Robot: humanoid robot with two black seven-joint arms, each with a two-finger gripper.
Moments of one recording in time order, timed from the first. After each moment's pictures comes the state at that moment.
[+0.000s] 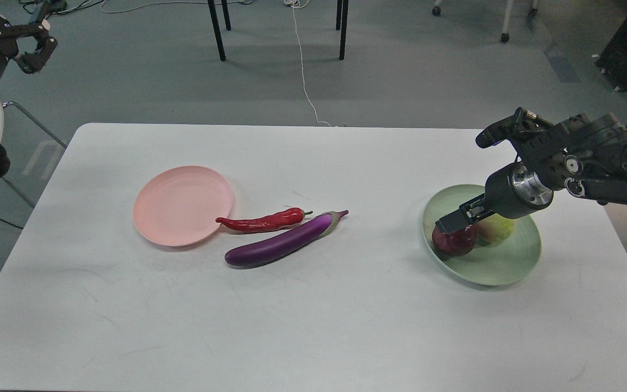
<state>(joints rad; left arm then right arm) -0.82 0.70 -0.83 -0.78 -0.13 -0.49 -0.28 1.67 -0.51 -0.87 1.19 -0.97 0.35 0.30</state>
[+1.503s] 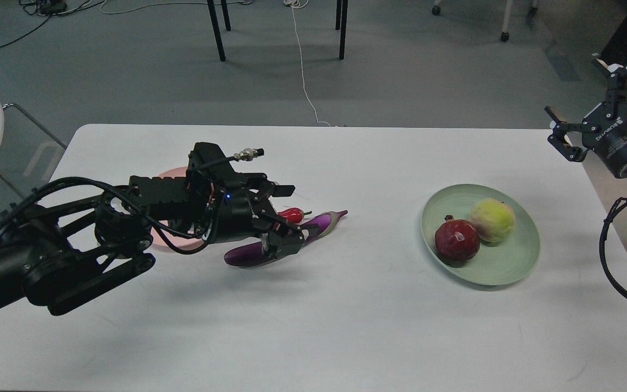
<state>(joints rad) -0.80 0.49 -0.40 -1.41 2.12 -0.26 -0.28 0.71 -0.72 0.54 0.81 0.14 0.49 0.34</state>
